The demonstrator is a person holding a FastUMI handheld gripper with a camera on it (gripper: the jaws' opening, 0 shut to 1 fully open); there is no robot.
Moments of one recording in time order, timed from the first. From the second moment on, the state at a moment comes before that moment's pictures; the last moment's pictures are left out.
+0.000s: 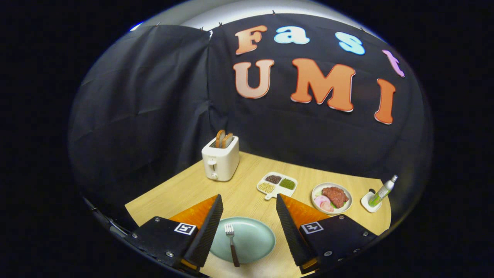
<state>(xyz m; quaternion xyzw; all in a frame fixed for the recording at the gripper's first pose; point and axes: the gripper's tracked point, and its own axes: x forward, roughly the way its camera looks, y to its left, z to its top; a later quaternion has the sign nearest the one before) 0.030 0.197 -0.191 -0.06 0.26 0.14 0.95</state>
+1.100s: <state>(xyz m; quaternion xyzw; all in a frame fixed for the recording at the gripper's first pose) -0.031 0.216 -0.426 -0.17 0.63 0.18 0.74</state>
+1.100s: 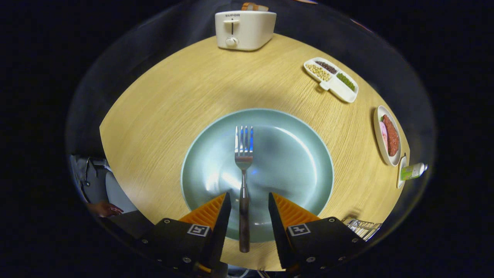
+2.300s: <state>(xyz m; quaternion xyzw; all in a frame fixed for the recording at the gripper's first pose) -0.066 0.094 -0.308 -0.02 0.59 0.02 0.80</state>
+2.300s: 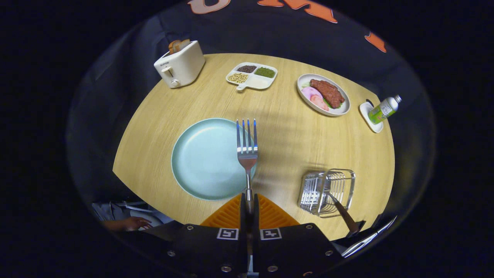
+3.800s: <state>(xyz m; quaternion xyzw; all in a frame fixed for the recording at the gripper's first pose) -0.145 -0.027 -0.332 -0.05 0.74 0.01 0.67</state>
